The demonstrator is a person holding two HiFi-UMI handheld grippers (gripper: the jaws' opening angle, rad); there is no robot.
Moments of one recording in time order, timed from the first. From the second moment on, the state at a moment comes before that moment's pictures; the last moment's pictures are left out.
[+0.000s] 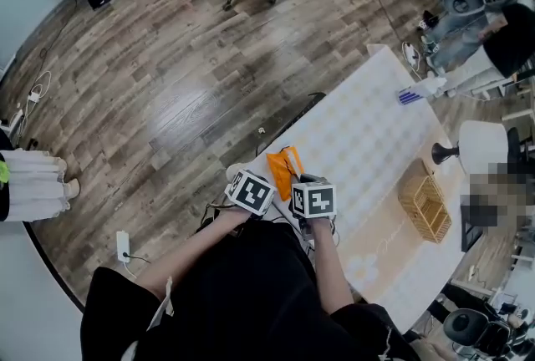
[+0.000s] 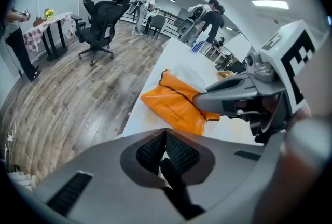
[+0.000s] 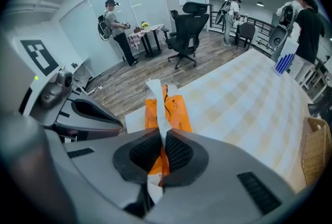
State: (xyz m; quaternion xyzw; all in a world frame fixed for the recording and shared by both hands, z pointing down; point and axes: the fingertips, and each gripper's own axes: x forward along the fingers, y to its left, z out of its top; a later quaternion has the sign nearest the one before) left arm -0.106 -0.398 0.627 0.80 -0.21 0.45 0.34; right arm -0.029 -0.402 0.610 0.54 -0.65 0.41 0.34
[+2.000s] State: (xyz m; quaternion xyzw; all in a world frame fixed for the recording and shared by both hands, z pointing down) left arm -0.053 -0.364 0.625 0.82 -0.13 0.48 0.29; right arm -0.010 -0.341 0.566 0.59 -0.67 0.40 0.23
